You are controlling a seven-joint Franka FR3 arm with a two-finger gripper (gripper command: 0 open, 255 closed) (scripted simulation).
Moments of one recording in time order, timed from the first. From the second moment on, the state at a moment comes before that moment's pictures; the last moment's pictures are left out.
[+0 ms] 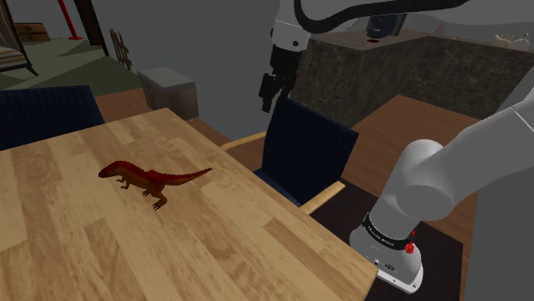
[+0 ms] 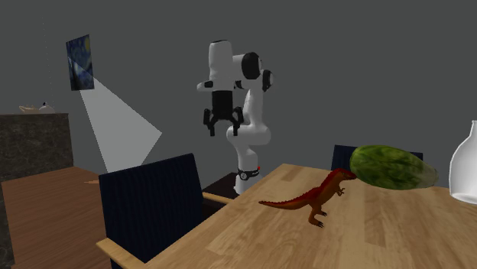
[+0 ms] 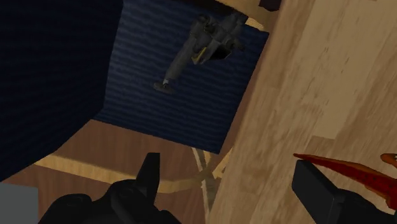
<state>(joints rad) 0.13 -0.53 0.03 -2.32 0.09 1.87 0.02</state>
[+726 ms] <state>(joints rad) 0.25 -0.27 0.12 -2.22 0.16 2.11 -0.07</state>
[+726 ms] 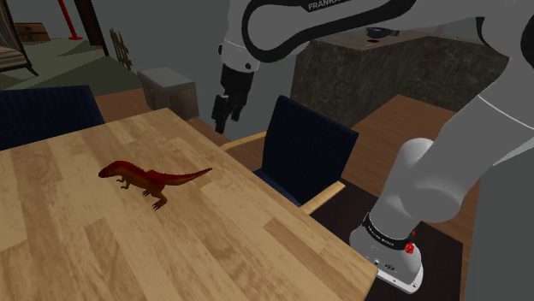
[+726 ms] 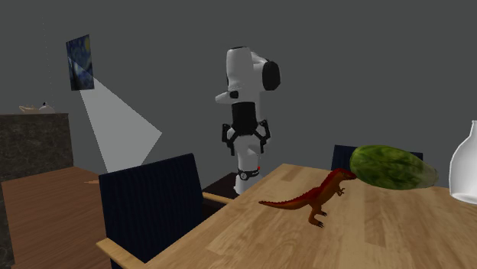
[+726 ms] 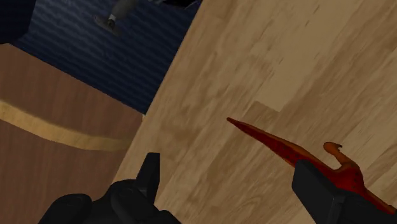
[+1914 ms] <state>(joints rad) 0.41 0.13 0.27 -1.95 0.15 2.36 -0.19</state>
